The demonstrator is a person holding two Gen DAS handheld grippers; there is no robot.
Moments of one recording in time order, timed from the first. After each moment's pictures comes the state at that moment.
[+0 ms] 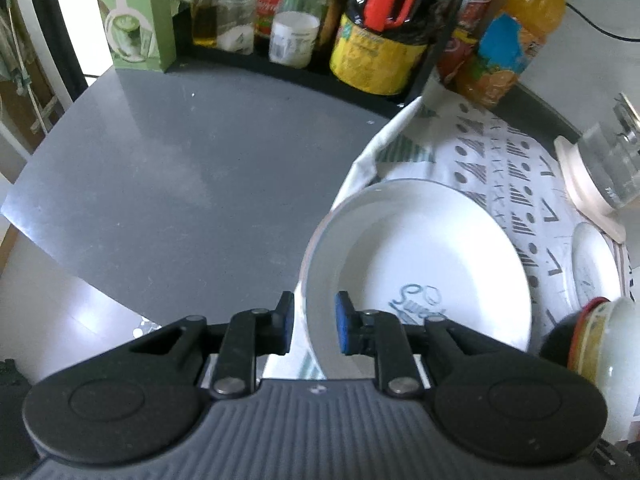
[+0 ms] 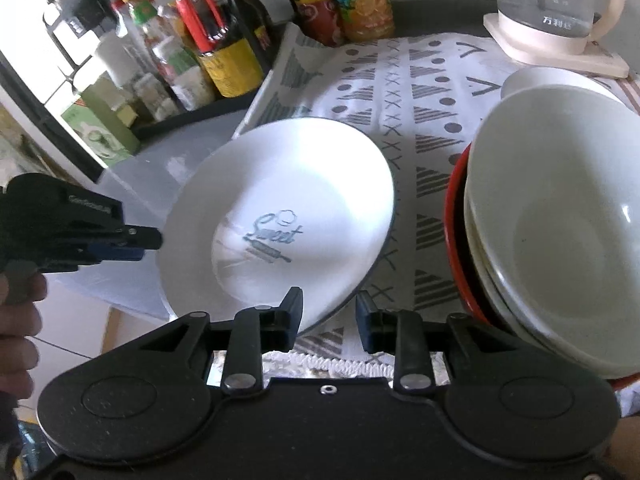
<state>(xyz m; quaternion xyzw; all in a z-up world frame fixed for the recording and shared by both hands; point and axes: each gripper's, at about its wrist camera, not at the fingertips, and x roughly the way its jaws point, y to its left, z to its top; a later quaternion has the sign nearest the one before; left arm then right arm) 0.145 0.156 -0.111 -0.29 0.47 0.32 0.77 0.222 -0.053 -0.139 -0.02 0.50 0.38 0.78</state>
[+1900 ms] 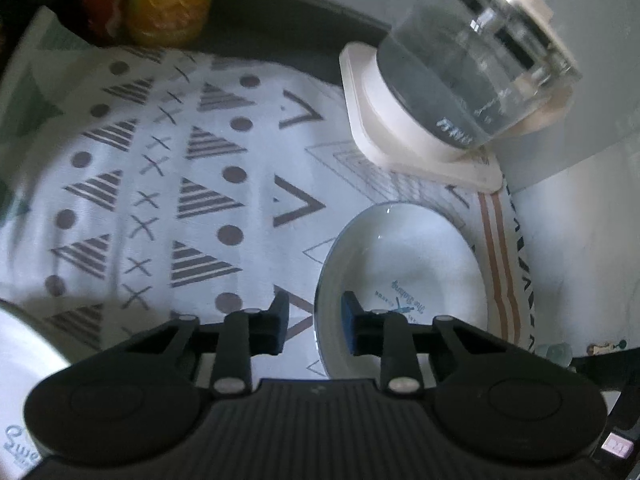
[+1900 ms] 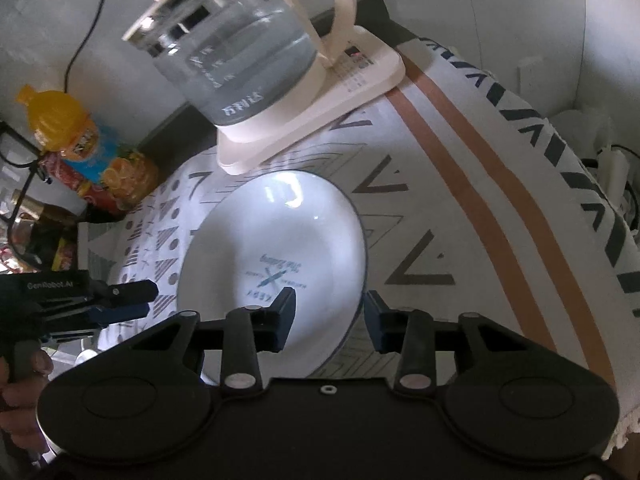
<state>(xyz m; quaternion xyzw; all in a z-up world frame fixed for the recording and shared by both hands) 0.426 0.046 -0.163 -0.30 0.53 0.09 0.79 0.462 -0.224 -0.186 0.13 0.54 0.22 0.80</state>
